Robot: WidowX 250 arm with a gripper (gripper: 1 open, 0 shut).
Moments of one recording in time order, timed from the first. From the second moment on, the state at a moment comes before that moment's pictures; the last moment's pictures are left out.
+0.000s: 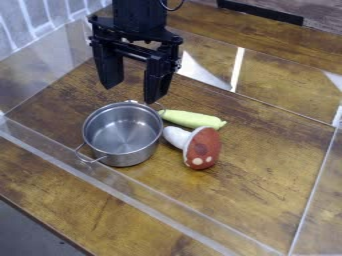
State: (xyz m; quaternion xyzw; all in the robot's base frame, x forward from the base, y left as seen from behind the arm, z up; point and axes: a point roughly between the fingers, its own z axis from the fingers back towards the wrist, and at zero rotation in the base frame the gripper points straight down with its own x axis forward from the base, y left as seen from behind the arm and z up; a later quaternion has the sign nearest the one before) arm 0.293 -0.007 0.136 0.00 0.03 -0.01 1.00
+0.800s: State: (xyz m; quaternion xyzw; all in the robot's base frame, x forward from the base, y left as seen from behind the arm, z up) arm 0.305 -0.043 0.072 -0.02 0.03 -0.11 0.99
